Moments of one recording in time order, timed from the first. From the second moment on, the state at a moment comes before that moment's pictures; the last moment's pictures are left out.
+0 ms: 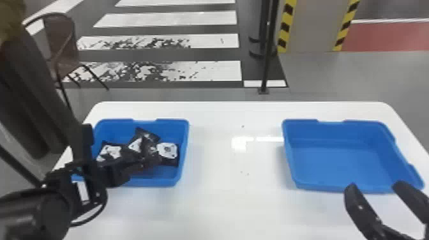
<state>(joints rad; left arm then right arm) 0.10 0.14 0.28 -1.94 0.27 0.97 -0.43 0.87 -0.04 -0.16 -2.33 -0.31 0.00 0.32</state>
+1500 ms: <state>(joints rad) 0.10 0.16 0.30 -1.92 0.33 0.93 -0.52 0.87 -0.05 -0.15 -2.33 -0.32 0.00 0.32</state>
